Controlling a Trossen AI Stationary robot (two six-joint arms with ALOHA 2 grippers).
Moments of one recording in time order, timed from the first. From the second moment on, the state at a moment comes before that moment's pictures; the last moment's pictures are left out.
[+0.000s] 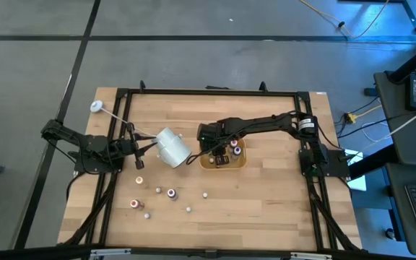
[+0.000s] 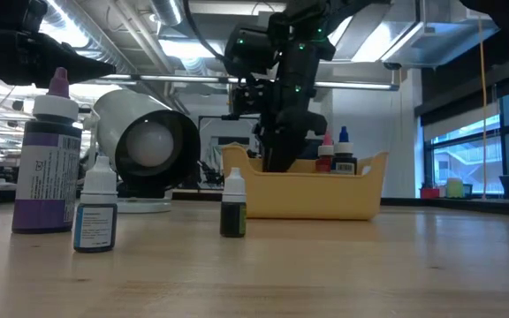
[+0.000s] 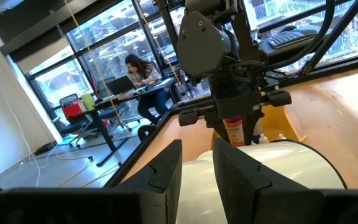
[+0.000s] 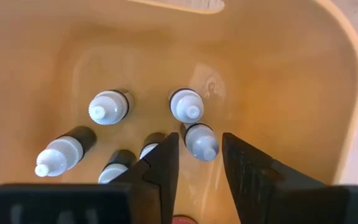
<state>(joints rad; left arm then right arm) -0.36 0.02 0.01 0.08 -0.69 0.38 -0.09 2.09 1.60 -0.80 0.02 -0.32</state>
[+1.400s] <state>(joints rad) -0.38 0.44 0.50 -0.26 -0.39 0.02 0.26 1.23 0.83 -0.23 0.05 0.13</state>
